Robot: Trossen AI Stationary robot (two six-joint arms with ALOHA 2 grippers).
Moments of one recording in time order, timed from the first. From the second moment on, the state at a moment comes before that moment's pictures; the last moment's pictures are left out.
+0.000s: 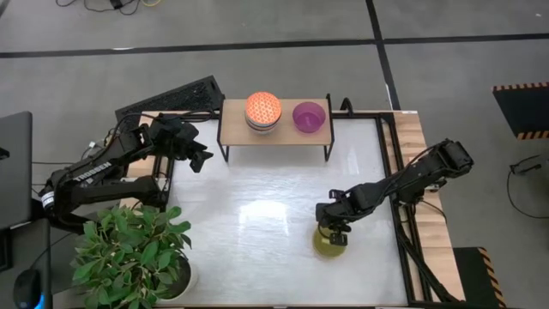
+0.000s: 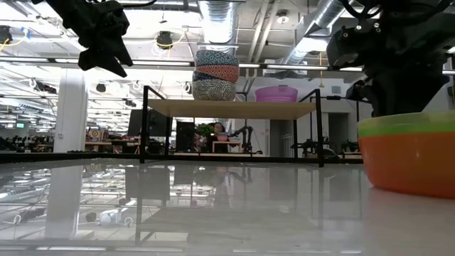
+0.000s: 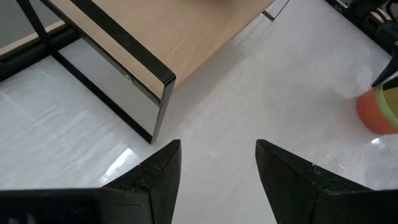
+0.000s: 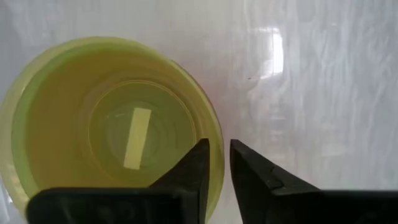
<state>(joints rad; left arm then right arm) 0.56 0.77 0.82 -0.75 0.12 -0.31 0.35 1.52 0.92 -0.68 0.00 0.46</state>
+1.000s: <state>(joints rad) 0.56 0.77 0.82 -0.75 0.12 -0.31 0.35 1.52 0.93 -0.69 0.02 0.44</state>
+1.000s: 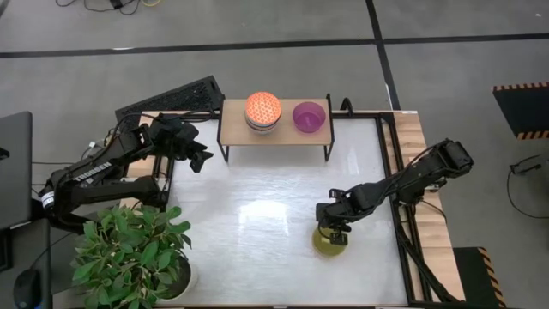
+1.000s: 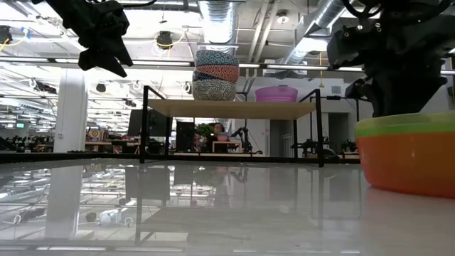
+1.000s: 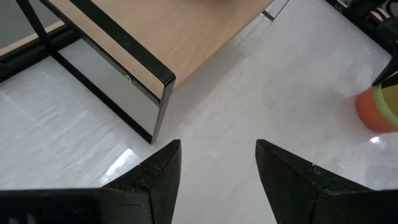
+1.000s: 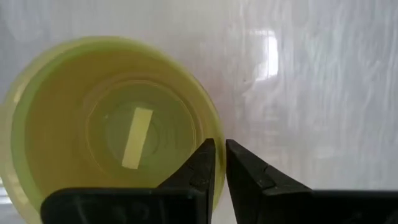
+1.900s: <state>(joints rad) 0.56 0.77 0.82 -0.75 0.10 -0.30 0.36 1.52 0.96 -0.72 0.03 0.44</state>
